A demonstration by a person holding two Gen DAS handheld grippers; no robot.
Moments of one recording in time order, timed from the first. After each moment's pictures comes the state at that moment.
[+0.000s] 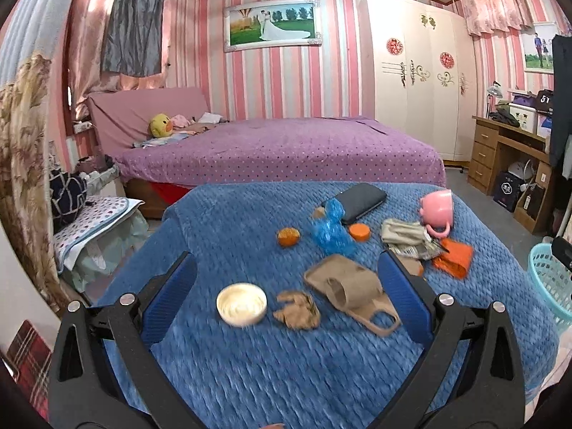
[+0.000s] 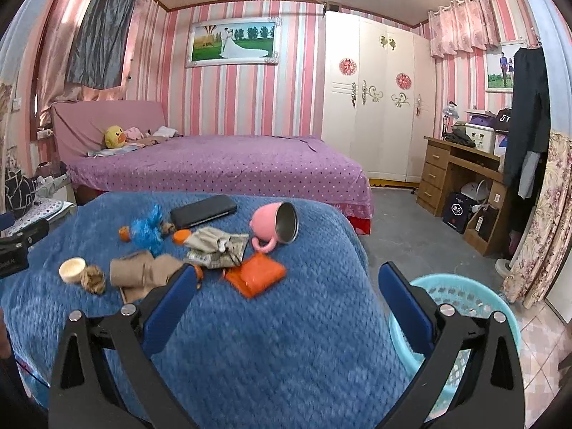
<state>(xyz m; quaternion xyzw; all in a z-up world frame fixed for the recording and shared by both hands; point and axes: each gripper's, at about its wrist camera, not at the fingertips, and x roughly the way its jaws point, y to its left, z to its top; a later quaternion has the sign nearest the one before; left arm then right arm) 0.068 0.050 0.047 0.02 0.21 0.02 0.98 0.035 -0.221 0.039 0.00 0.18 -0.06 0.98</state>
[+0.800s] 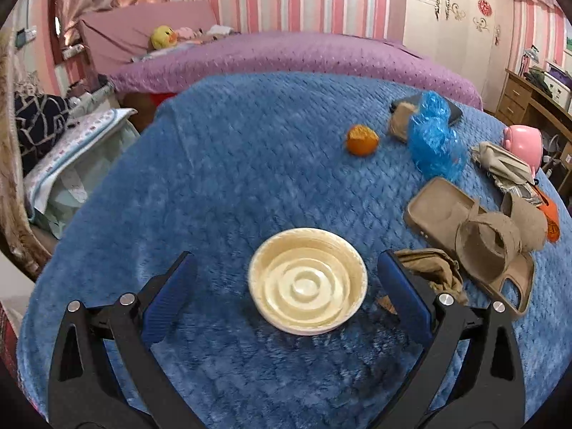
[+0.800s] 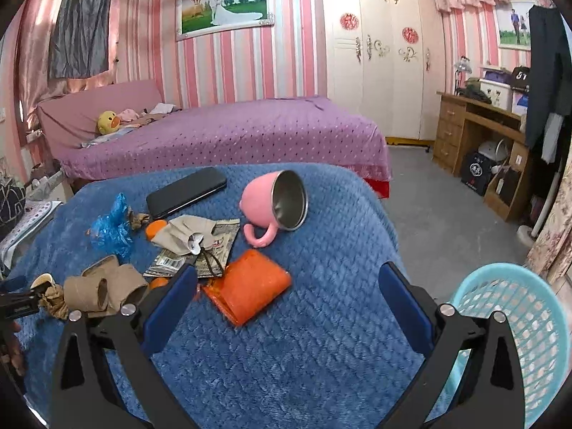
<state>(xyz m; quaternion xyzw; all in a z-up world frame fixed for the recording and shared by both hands) 0.183 0.121 -0.064 -0.01 0.38 0.04 0.92 0.145 -0.240 -0.015 0.04 0.26 -0.04 0.96</state>
